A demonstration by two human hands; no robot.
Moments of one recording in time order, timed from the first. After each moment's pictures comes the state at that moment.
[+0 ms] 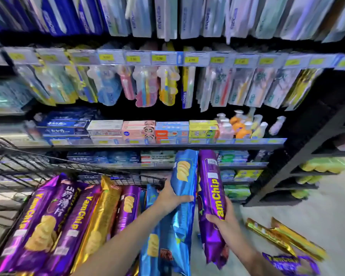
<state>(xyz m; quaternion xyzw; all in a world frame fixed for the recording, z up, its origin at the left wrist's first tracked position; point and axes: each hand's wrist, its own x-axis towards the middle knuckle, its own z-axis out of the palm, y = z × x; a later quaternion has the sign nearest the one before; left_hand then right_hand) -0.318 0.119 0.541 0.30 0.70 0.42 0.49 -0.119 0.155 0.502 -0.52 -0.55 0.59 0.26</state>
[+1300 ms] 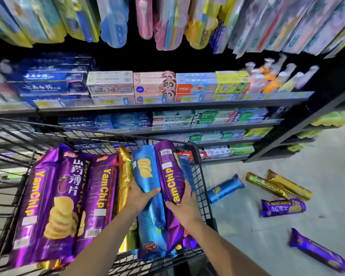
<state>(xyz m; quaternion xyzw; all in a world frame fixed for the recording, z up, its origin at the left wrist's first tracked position) -0.502 -0.013 0.394 0.19 0.77 0.38 0.49 -0.343 0.022 0.415 -0.62 -0.63 0.46 0.03</state>
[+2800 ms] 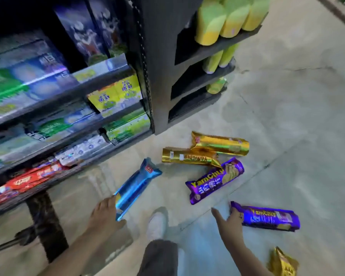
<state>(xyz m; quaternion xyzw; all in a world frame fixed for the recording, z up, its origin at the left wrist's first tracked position) -0.033 0.348 0.099 0.55 0.72 -0.21 0.36 0.297 0.316 0.090 -0.87 -0.23 0.43 0.07</state>
